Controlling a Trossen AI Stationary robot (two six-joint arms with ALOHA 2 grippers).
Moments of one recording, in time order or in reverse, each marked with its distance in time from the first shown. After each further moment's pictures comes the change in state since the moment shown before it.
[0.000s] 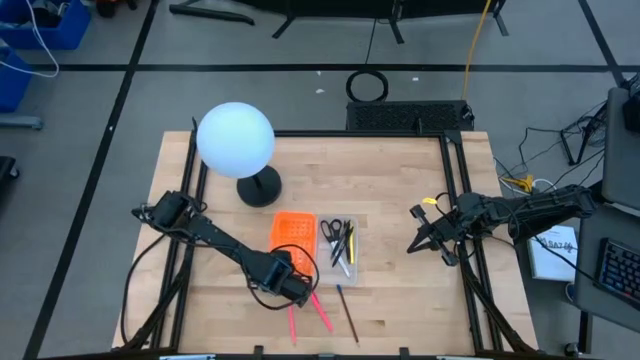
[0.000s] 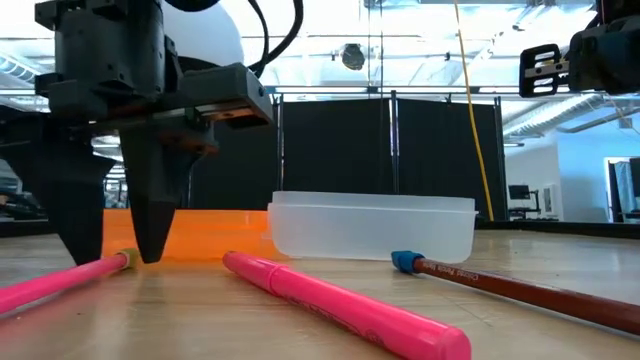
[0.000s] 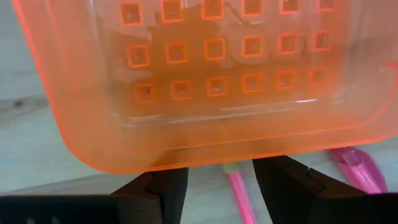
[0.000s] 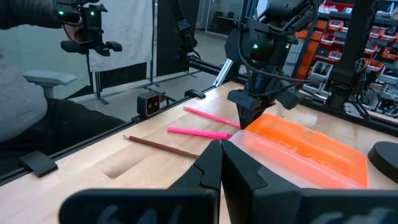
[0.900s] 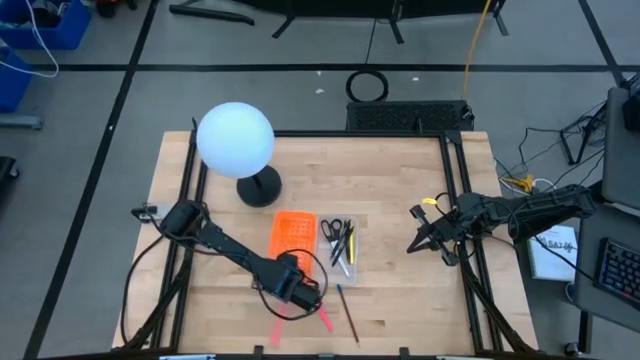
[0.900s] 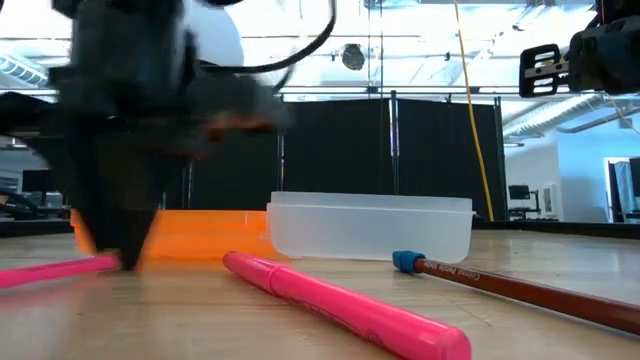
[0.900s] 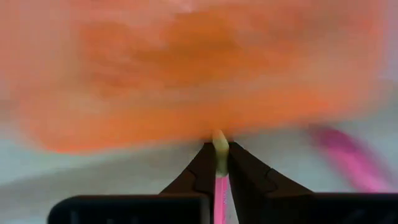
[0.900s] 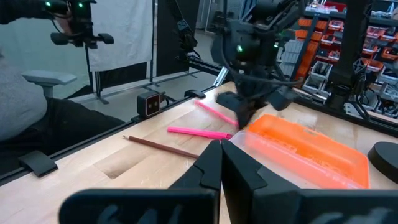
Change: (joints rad) left arm -0.029 0.103 0.188 -0.140 0.042 0.049; right arm 0.000 0.000 0.000 0.000 0.000 -0.001
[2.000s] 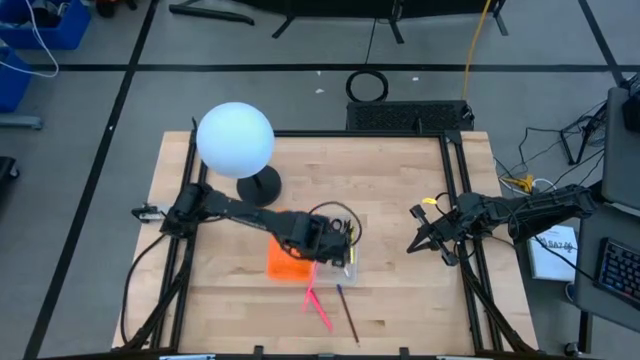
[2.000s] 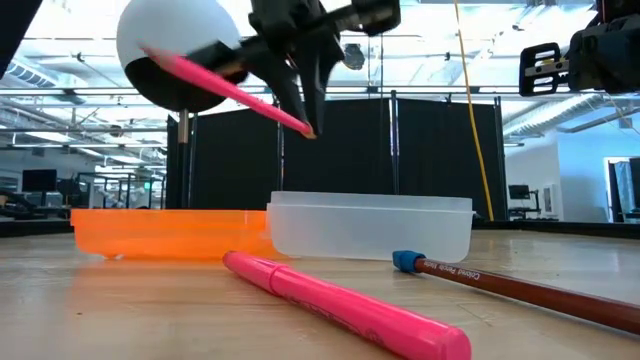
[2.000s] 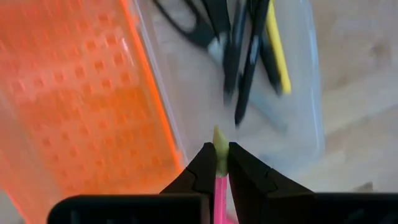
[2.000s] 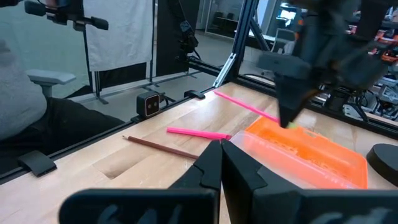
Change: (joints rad) left arm 0.262 -0.007 0.351 -0.201 -0.042 0.378; right arm 0.000 0.000 0.000 0.004 0.000 -0.006
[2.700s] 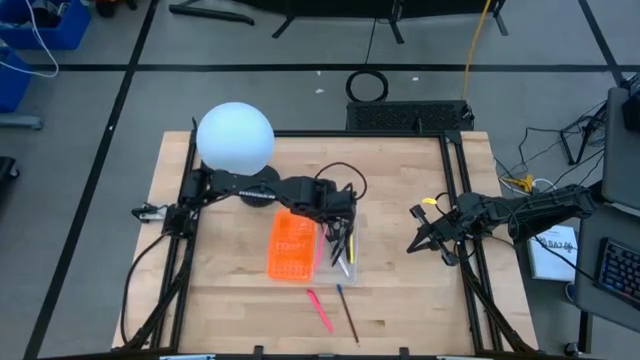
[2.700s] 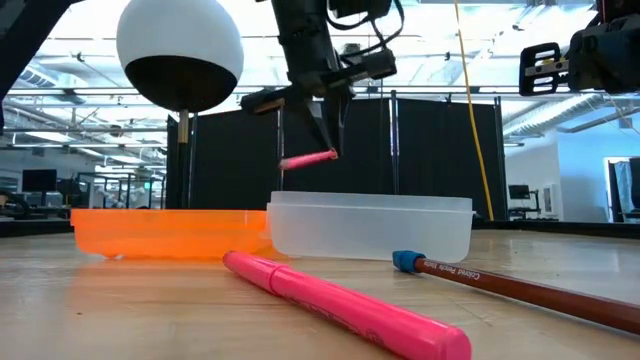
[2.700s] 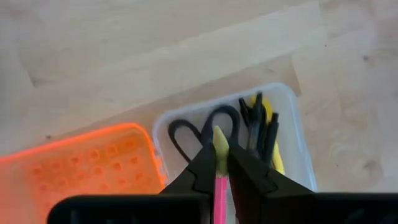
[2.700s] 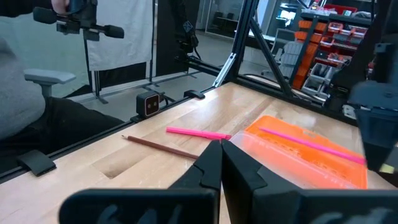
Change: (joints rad) left arm 0.207 -0.001 -0.012 0.086 -0.111 0.206; right arm 0.000 0.000 0.000 0.000 0.001 -0.004
